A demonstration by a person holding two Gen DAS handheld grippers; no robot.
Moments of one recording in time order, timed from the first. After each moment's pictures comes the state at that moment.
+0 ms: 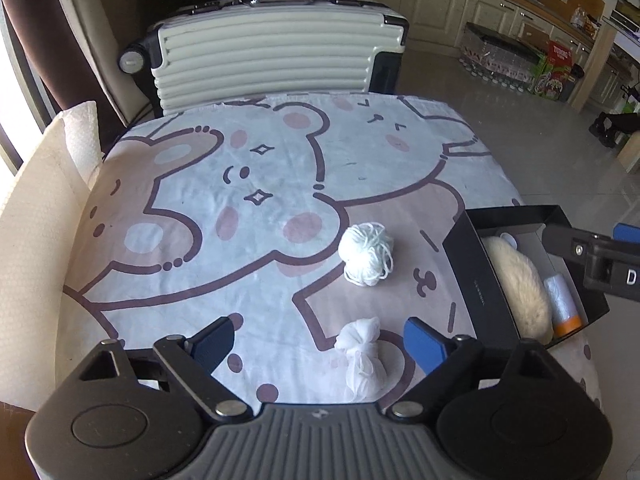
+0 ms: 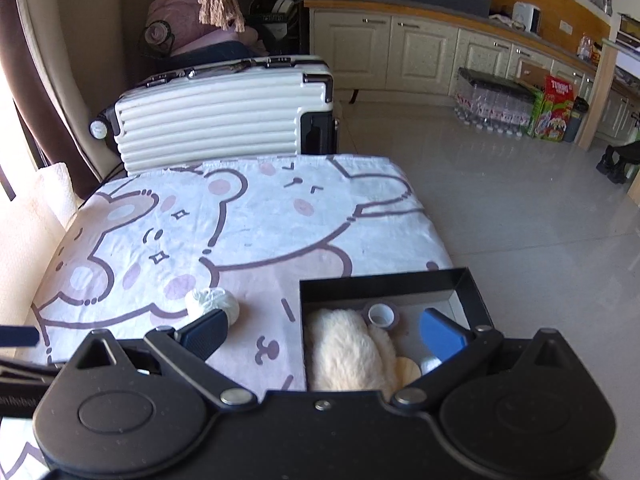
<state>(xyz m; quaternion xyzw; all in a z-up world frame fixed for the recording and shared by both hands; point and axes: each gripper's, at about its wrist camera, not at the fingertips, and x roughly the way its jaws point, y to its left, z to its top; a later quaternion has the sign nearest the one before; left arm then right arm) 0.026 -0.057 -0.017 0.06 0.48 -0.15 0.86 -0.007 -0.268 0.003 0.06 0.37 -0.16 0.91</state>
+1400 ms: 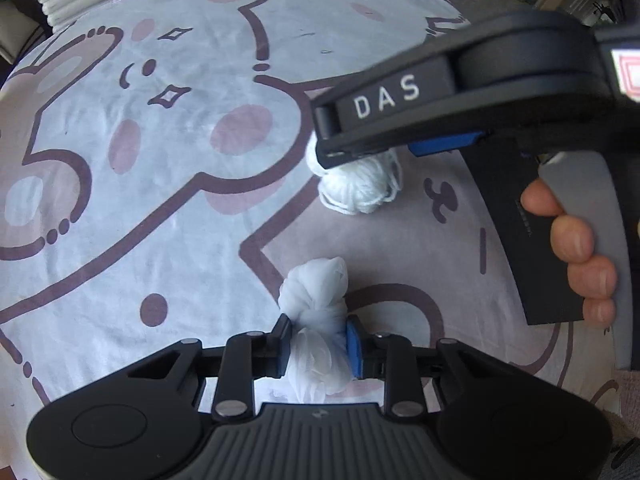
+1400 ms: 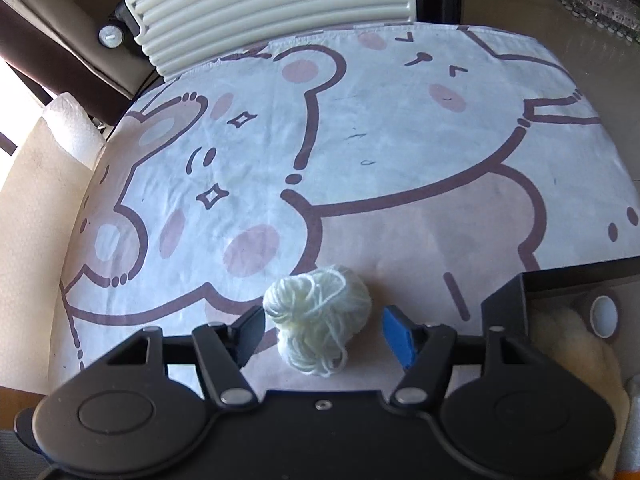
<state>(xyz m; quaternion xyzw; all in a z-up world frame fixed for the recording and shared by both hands) 0.098 -0.073 -0.127 0.09 0.61 -0.23 0.75 0.153 -0.237 -0.118 0.16 0.53 -0.03 0.83</state>
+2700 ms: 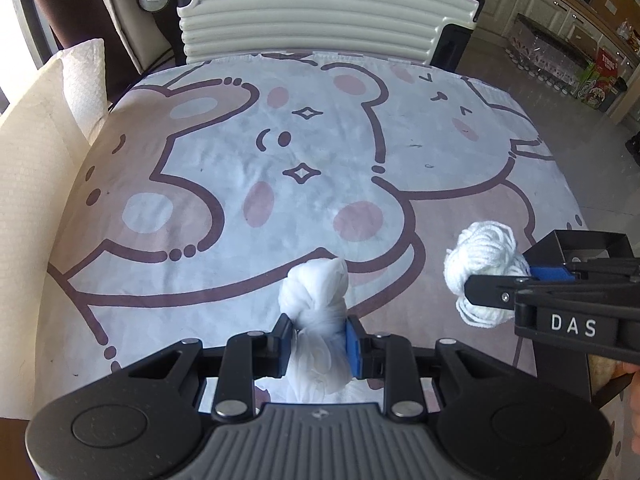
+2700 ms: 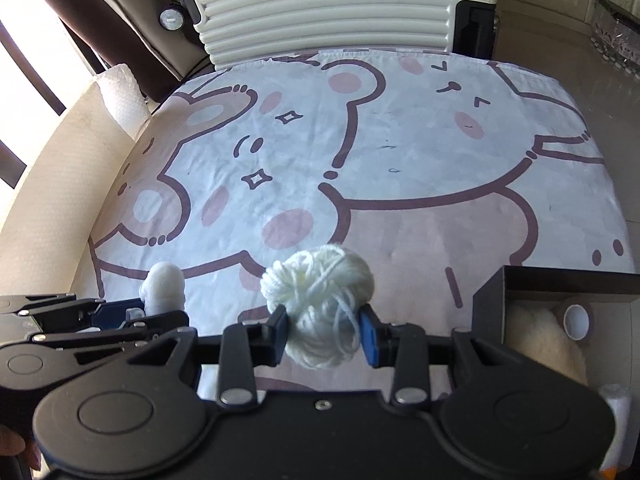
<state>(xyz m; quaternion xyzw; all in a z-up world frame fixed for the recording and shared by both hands) 0.097 -0.031 -0.071 0.02 0.53 -0.11 0.84 0.111 -0.228 -0.071 0.10 0.51 0.02 0.85</state>
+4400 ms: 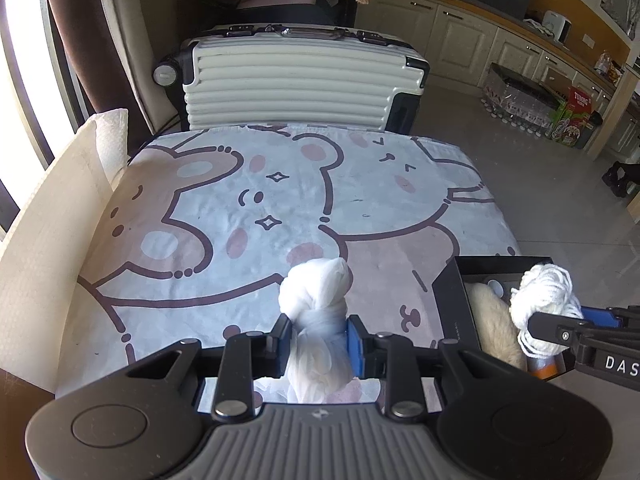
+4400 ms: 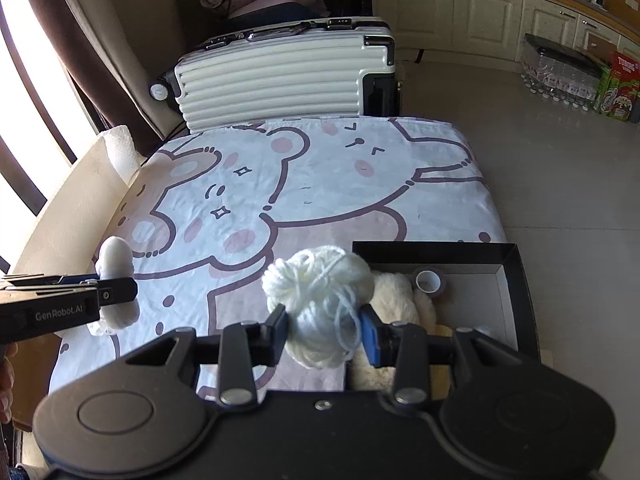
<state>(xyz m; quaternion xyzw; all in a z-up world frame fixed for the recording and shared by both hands) 0.010 -0.062 0.018 0.01 0.46 -0.11 0.88 -0.021 -0.280 0.018 0.09 0.44 -0.05 0.89</state>
